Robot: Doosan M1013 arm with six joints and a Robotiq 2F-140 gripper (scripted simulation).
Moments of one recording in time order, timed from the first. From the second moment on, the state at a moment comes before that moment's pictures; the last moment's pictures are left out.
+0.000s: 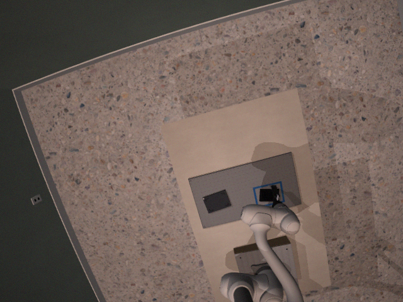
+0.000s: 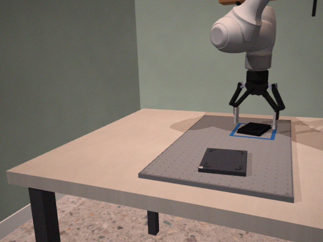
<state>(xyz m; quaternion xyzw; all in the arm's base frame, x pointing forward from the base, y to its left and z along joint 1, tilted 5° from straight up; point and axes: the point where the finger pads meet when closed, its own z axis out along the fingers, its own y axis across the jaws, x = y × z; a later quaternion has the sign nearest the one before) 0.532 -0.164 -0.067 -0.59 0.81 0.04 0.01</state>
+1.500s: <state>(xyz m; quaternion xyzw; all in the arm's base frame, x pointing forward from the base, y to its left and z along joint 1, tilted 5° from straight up) 0.532 -0.164 -0.068 -0.59 0.81 0.04 0.01</state>
